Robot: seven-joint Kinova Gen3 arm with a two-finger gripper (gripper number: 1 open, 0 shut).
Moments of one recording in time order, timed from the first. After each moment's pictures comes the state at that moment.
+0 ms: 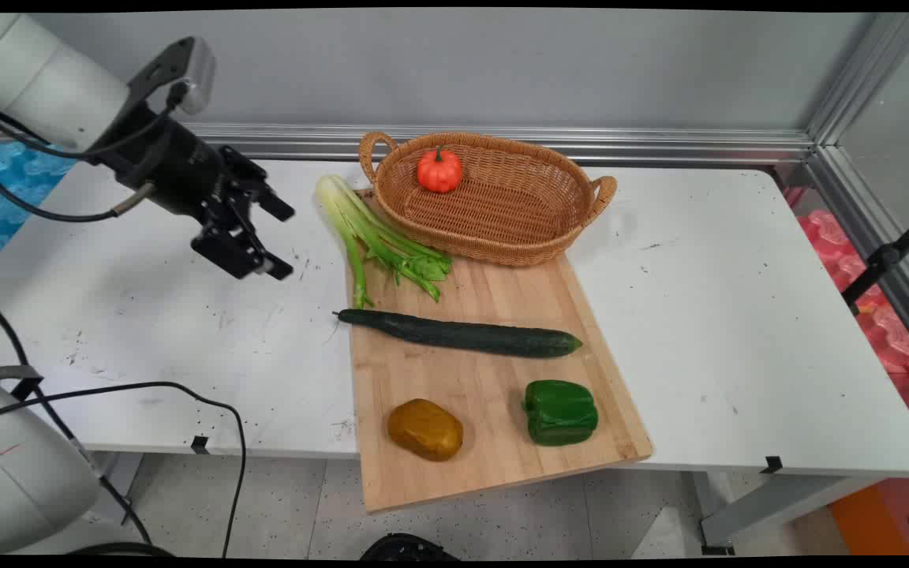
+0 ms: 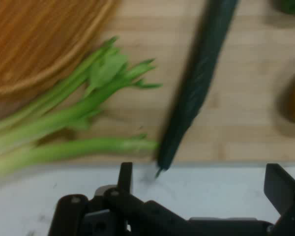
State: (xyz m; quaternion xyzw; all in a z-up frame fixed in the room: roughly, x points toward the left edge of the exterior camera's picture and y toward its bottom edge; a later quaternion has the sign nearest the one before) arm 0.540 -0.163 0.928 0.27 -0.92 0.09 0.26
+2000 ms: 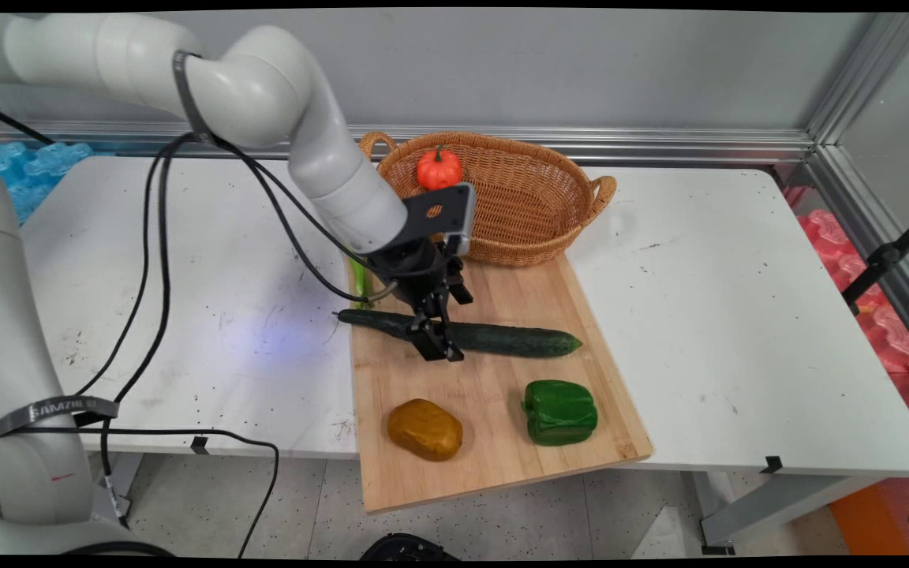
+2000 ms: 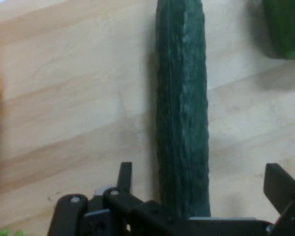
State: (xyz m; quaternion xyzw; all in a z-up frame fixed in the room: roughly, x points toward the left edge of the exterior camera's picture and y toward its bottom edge) arm 0.348 -0.273 0.797 0.12 -0.97 0.04 0.22
